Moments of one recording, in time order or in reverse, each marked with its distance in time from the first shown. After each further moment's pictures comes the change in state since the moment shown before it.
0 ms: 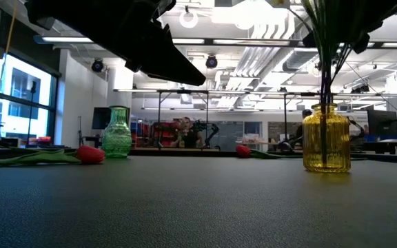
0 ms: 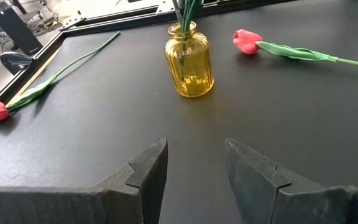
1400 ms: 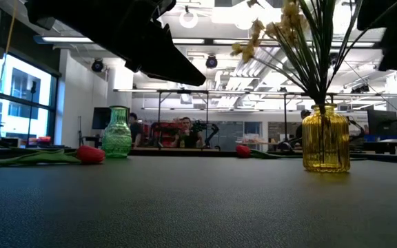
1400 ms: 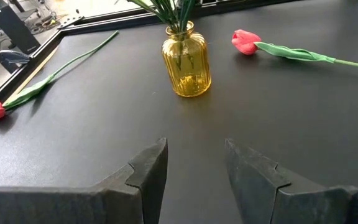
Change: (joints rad) left arm 0.000 0.000 0.000 0.000 0.007 -0.009; right arm -0.017 -0.214 0.000 -0.396 -0.636 0.497
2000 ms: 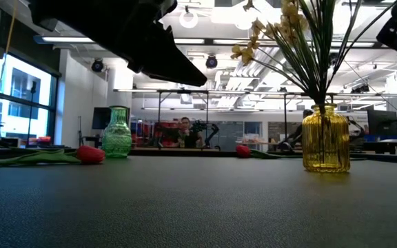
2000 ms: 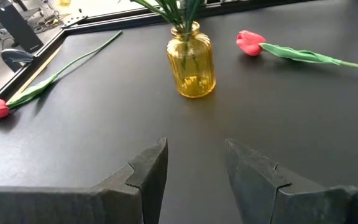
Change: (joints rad) left arm 0.017 0.000 0.000 0.007 0.000 -0.001; right arm 0.314 0.267 0.000 0.372 0.292 -0.244
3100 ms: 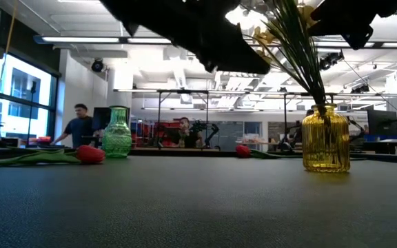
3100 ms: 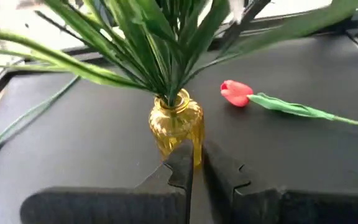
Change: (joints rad) left arm 0.181 0.199 0.349 -0.088 0.359 0.135; right arm -0.197 0.036 0.000 0.200 0.205 -0.280
